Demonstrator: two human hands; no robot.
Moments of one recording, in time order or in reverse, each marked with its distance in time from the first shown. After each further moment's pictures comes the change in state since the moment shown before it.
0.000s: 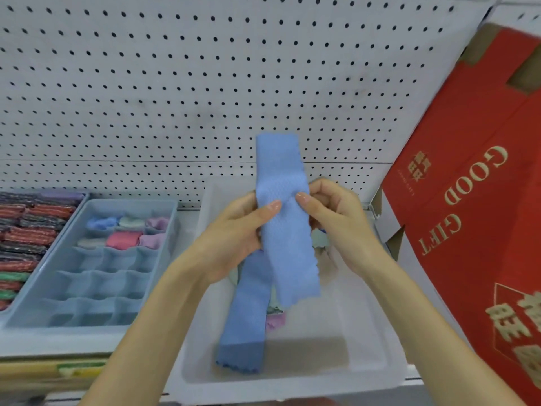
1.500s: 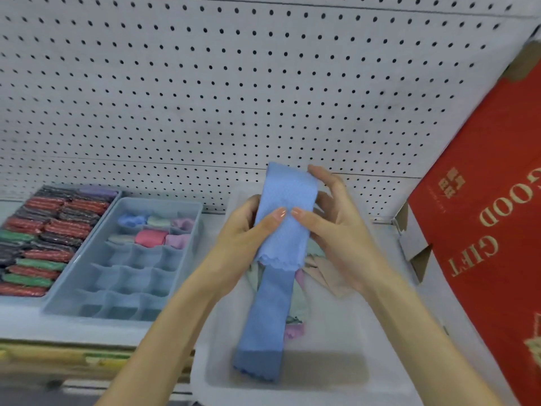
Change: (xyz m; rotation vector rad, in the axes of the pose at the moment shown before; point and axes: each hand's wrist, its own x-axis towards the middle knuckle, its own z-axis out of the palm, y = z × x) left_hand -0.008 -0.010 -0.028 0.112 0.221 0.149; right_hand 0.006 0.000 0.035 0.195 -0.071 0.079
